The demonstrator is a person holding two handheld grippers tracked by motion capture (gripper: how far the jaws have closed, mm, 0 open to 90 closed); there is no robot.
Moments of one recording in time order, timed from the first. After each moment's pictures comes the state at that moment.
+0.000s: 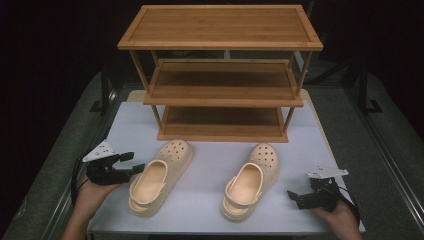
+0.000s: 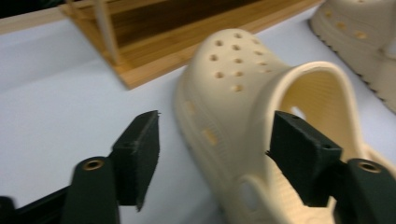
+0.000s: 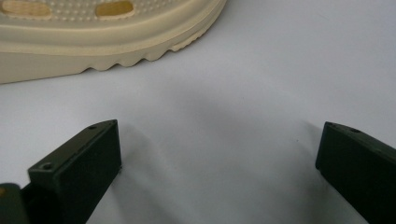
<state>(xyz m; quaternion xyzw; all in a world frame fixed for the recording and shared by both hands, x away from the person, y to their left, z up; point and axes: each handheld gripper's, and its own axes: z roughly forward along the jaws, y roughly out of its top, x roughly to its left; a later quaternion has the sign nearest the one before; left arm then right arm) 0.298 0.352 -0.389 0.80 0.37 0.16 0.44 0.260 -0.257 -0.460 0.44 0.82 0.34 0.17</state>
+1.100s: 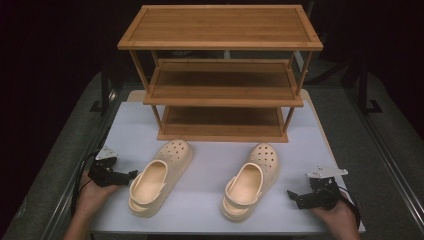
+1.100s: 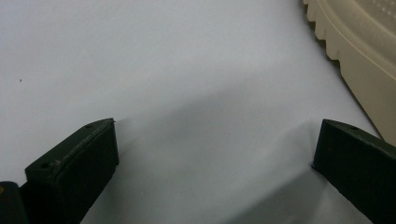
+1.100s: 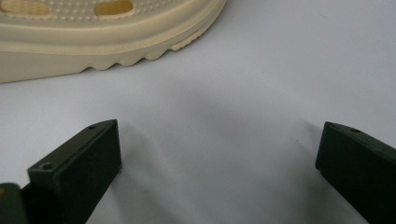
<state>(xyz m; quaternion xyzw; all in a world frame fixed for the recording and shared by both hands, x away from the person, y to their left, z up) 0.328 0.379 -0.450 0.81 0.45 0.19 0.32 0.260 -0.256 -0.459 0.44 0.82 0.33 0.16</state>
